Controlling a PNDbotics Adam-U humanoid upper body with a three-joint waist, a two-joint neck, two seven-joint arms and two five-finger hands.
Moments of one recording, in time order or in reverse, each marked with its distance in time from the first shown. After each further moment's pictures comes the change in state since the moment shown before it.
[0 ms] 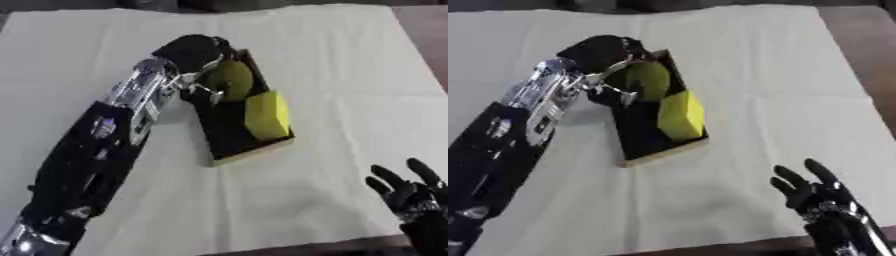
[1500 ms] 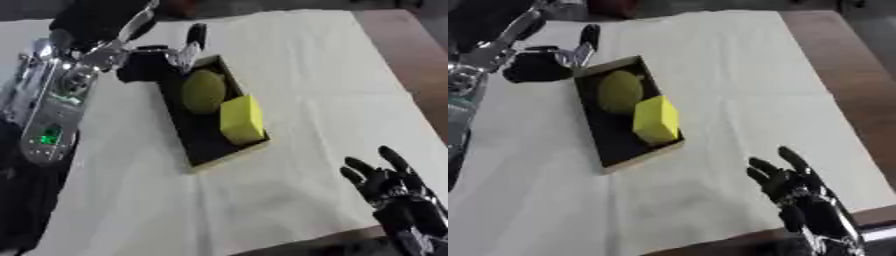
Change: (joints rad) left arm 0.178 0.130 0.063 -0.527 0.276 -0.031 0.205; right arm -0.004 0.003 -0.026 0.000 -0.114 0.000 0.000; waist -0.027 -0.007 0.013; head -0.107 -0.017
